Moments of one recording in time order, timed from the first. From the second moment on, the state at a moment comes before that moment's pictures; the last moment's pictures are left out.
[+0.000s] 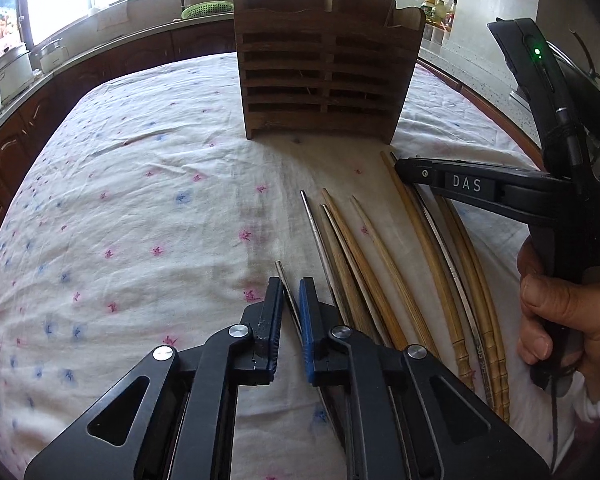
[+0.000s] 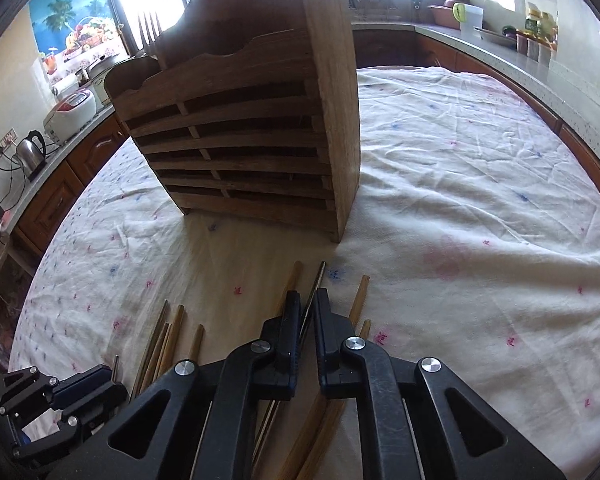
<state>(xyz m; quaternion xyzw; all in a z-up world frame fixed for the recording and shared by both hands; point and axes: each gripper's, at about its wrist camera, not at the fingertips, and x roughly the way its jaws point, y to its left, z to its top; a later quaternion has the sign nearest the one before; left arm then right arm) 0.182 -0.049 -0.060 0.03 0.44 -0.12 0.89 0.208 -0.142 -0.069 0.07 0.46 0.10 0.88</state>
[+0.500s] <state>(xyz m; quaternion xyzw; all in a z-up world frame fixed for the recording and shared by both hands) 0.165 -0.010 -0.014 -0.05 0.40 -0.16 0.90 0.165 -0.154 -0.018 0.14 0.41 0.16 0.89</state>
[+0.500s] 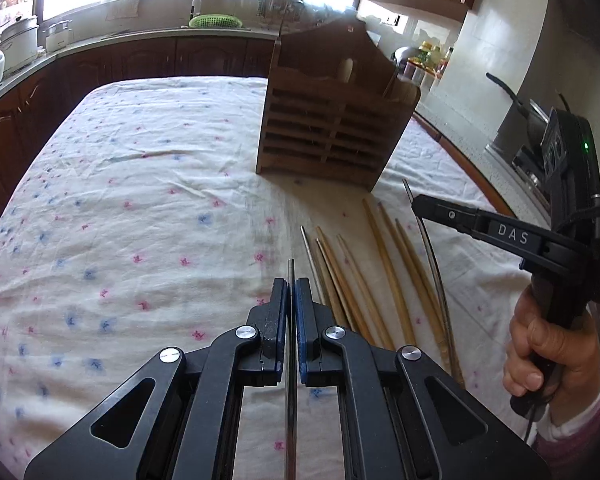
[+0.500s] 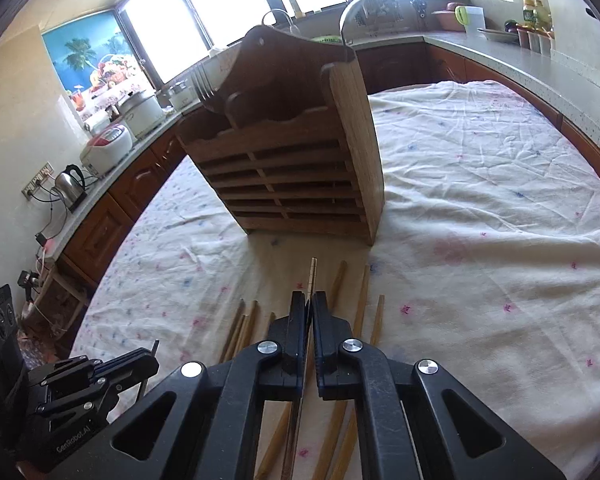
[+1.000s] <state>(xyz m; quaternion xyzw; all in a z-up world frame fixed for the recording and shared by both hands) 0.130 0.022 0.072 -0.10 0.30 -0.18 0.93 0.112 -0.173 0.074 0.15 0.30 0.19 0.92</state>
